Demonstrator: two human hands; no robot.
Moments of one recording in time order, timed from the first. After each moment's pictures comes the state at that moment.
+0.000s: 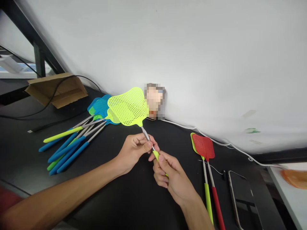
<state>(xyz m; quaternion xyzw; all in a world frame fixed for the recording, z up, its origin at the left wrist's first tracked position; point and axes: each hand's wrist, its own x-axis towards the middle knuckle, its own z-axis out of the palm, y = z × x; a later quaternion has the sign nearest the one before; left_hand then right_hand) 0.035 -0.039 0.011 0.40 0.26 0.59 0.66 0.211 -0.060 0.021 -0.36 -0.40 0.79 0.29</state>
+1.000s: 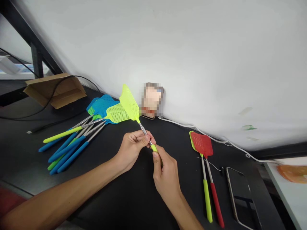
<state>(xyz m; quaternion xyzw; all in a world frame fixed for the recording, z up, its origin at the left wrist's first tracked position) 0.038 -0.036 0.010 0.35 0.35 0.61 0.62 0.193 -0.069 0.007 -0.51 -0.73 0.31 0.33</state>
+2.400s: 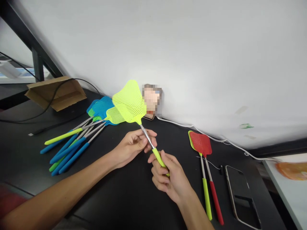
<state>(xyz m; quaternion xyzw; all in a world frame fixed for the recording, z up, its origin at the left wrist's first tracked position) 0.017 -0.031 0.015 0.42 0.21 0.53 0.70 0.205 -0.069 0.023 -0.34 -0.31 0.82 0.33</state>
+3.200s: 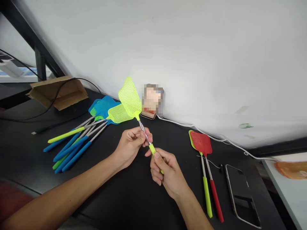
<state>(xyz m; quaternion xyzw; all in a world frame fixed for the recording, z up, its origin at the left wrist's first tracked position) 0.026 -0.037 0.018 0.38 0.28 0.62 0.62 0.195 -0.070 0.019 -0.34 -0.42 0.76 0.36</state>
